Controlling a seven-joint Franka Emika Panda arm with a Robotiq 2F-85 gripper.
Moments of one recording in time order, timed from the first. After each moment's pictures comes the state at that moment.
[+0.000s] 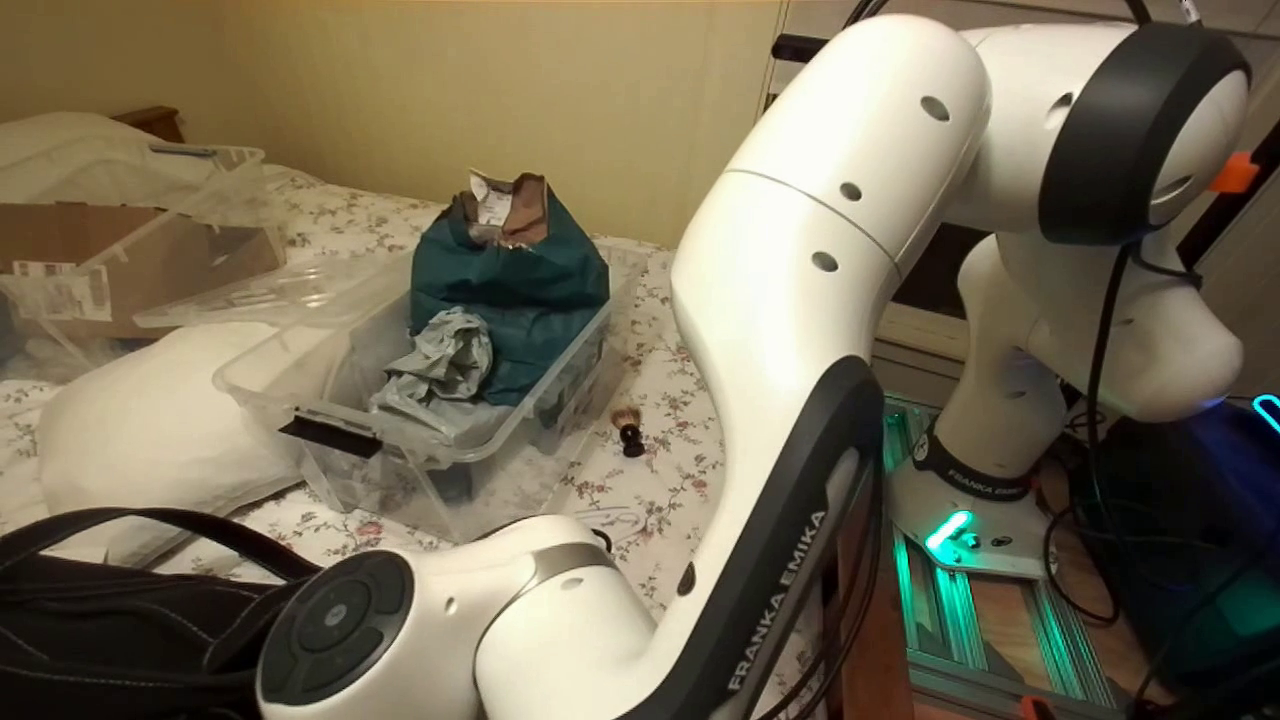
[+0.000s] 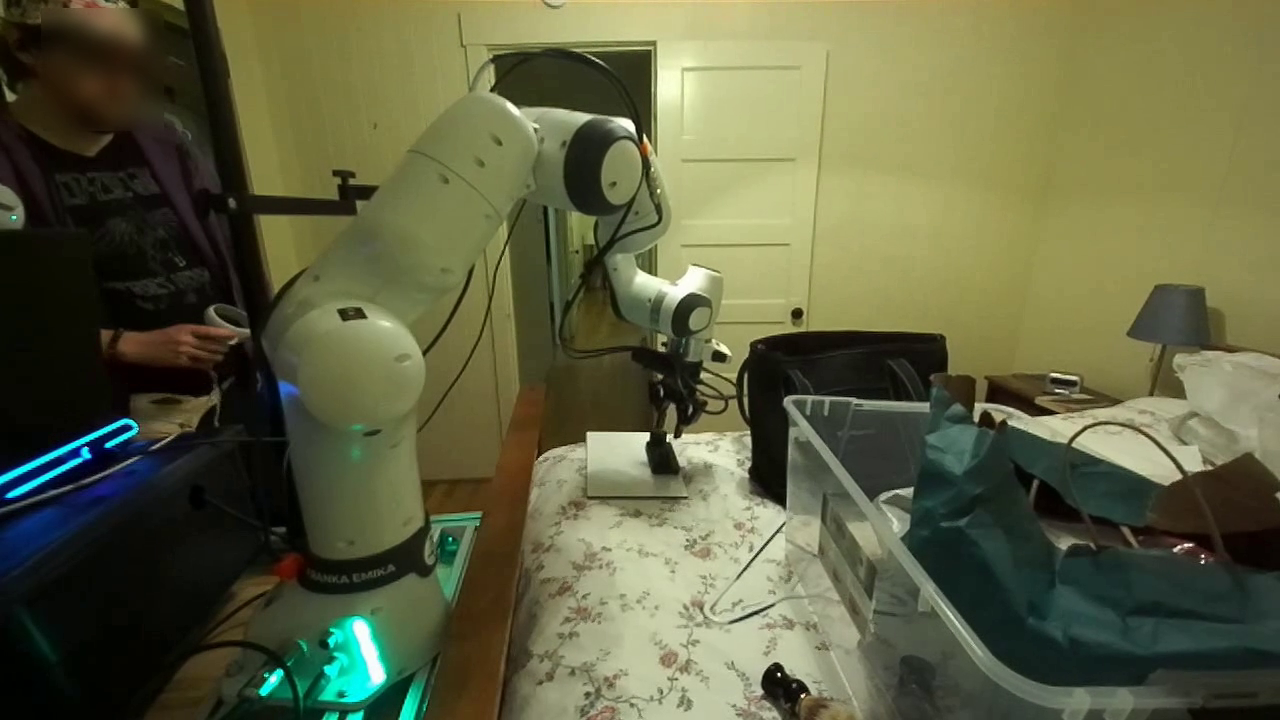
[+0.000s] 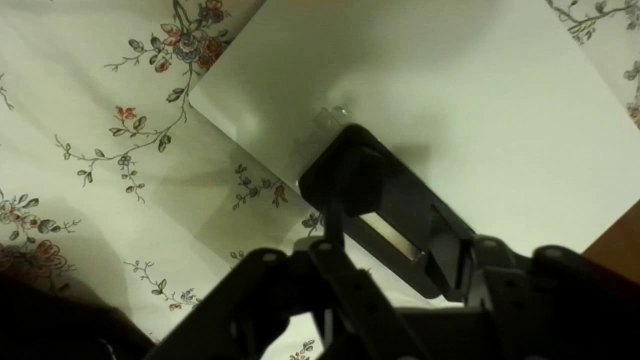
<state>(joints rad) 0.56 0.72 0.29 -1.72 -0.03 2.36 0.10</state>
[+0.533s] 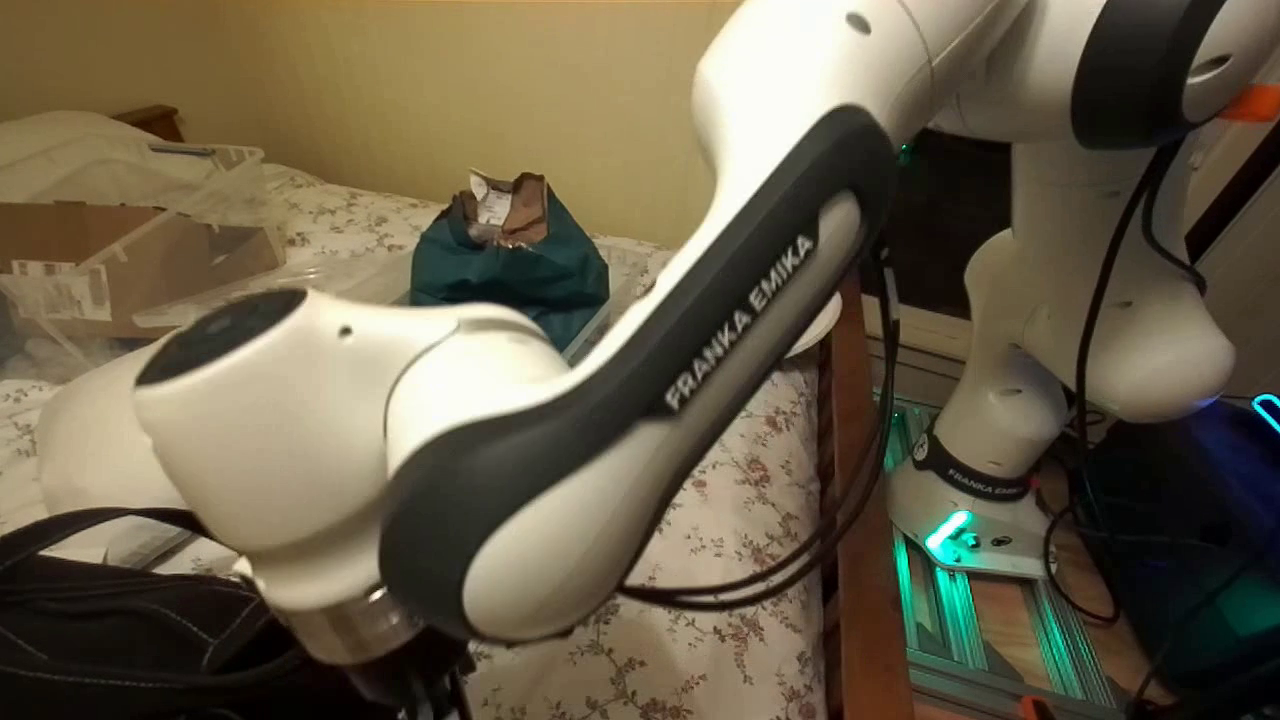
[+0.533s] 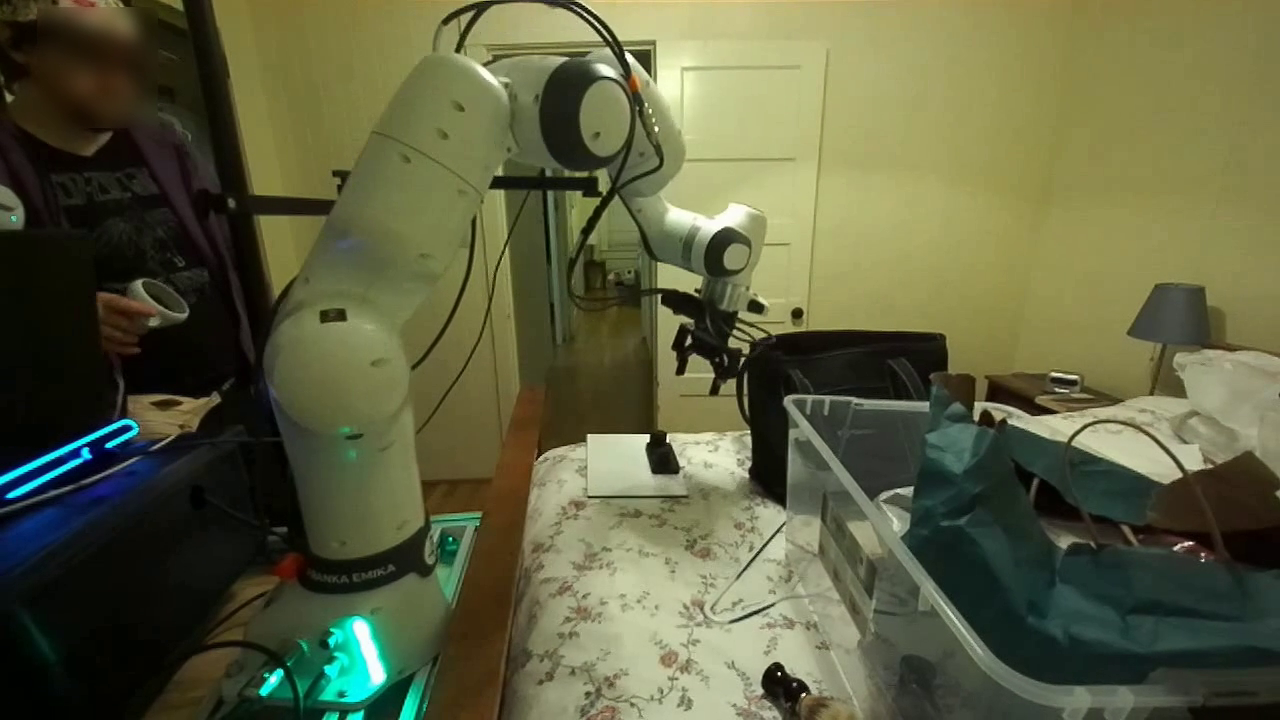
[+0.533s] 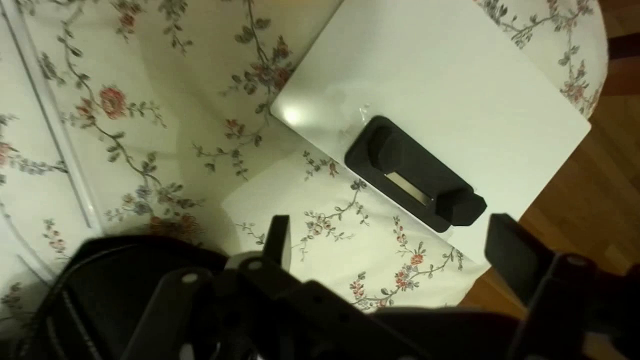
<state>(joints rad) 0.42 0.55 0.32 -1.69 0.04 2.09 0.08</state>
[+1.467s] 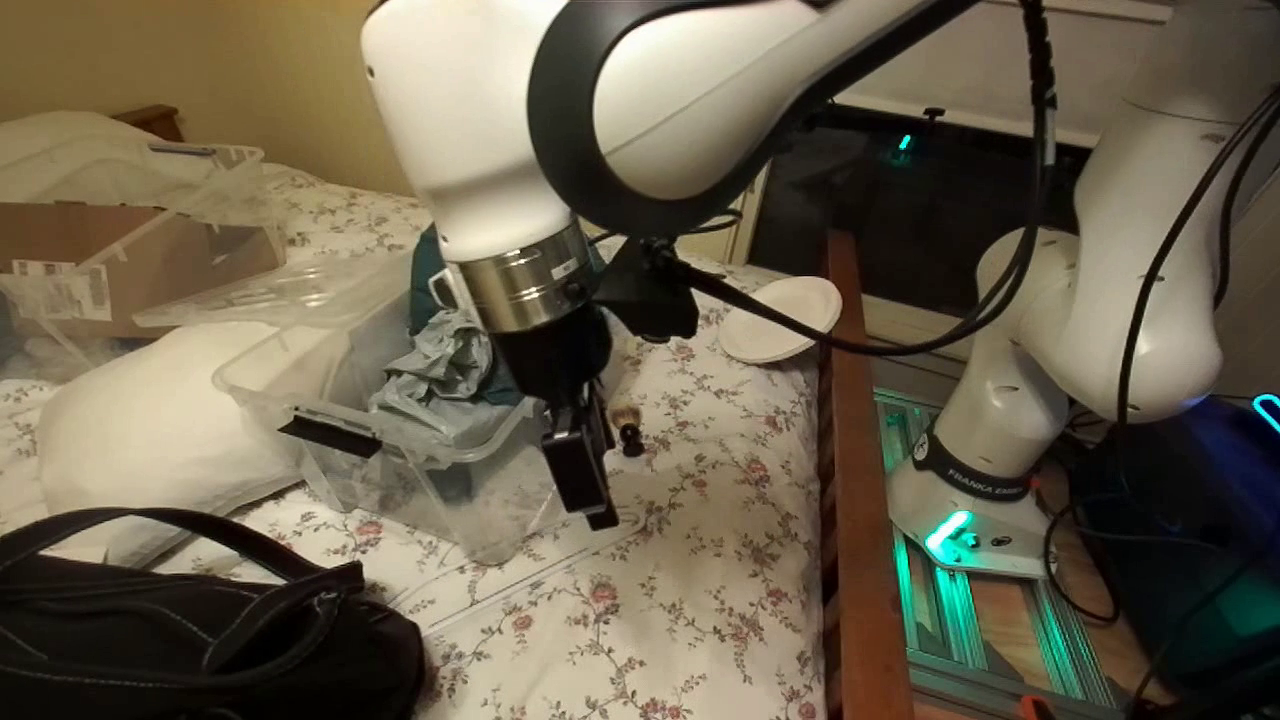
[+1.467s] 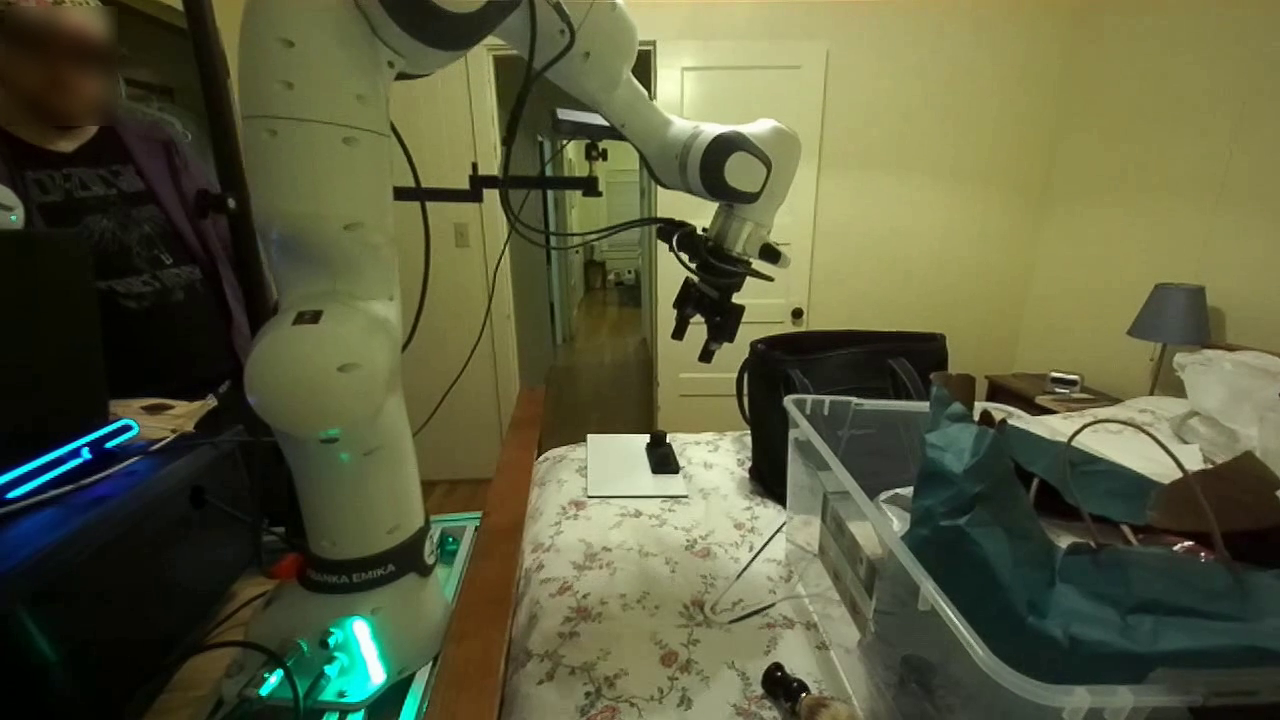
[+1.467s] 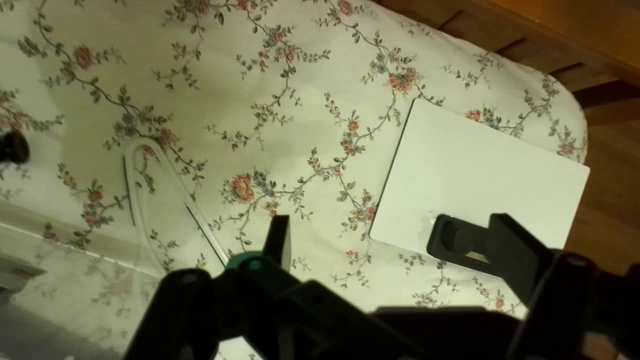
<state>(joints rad) 0.25 0.08 0.25 -2.02 0.20 1.82 0.12</state>
